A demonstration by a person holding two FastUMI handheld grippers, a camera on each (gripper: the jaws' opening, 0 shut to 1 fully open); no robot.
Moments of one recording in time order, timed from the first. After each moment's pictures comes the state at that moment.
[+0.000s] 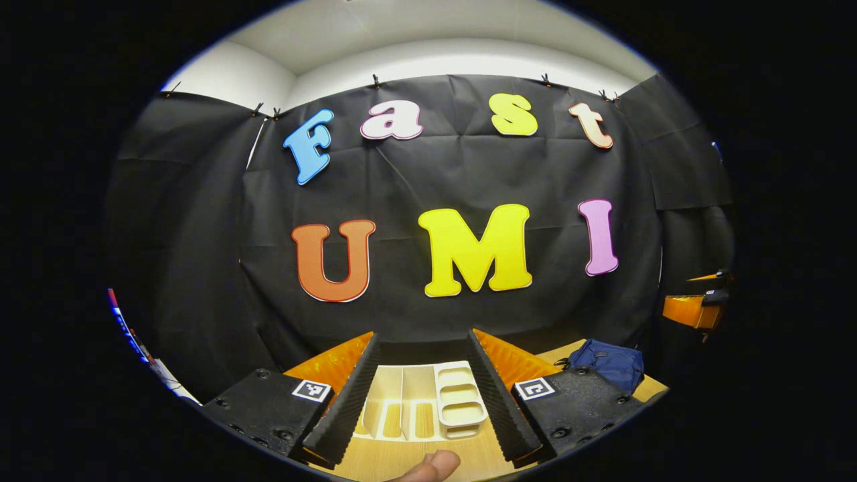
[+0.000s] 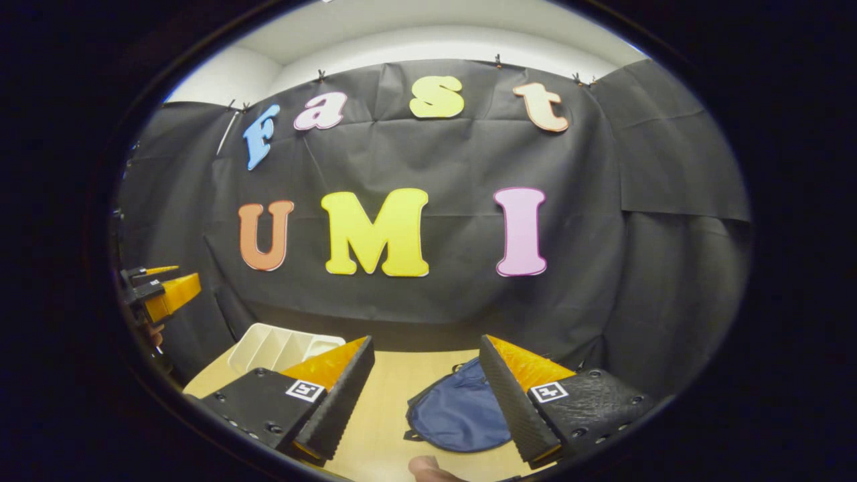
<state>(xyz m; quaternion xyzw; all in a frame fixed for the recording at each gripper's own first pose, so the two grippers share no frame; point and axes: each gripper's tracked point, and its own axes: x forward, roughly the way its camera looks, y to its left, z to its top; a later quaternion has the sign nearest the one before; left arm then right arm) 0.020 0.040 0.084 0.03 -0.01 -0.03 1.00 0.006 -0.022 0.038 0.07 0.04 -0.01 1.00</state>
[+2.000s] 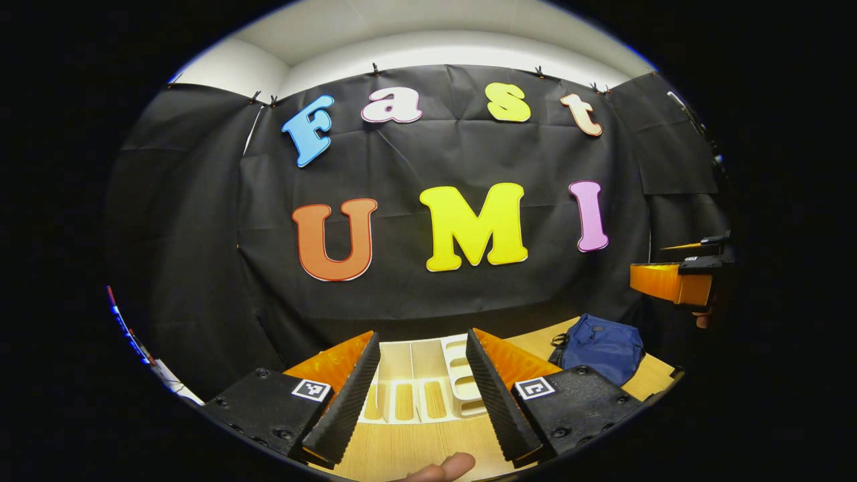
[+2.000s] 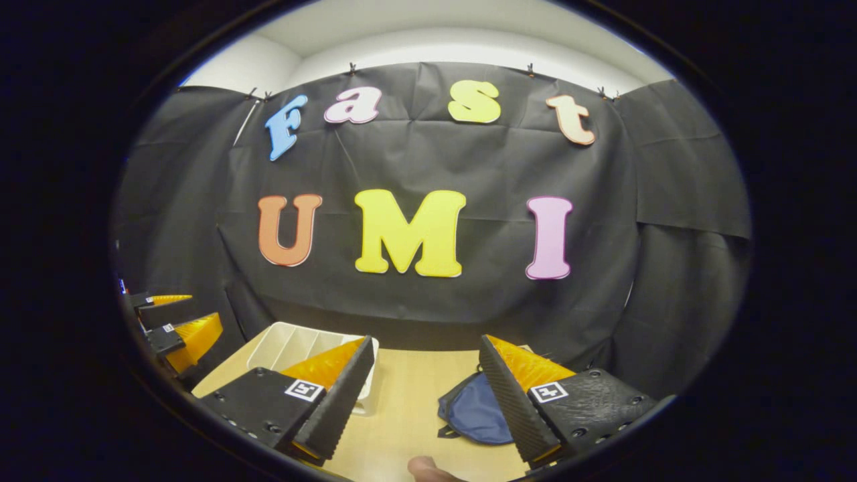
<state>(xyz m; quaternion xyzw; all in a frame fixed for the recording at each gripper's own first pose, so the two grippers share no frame) -0.009 0.078 0.048 0.04 0.01 -0.05 1.00 -0.001 0.072 0.048 0.05 0.04 0.00 1.00</state>
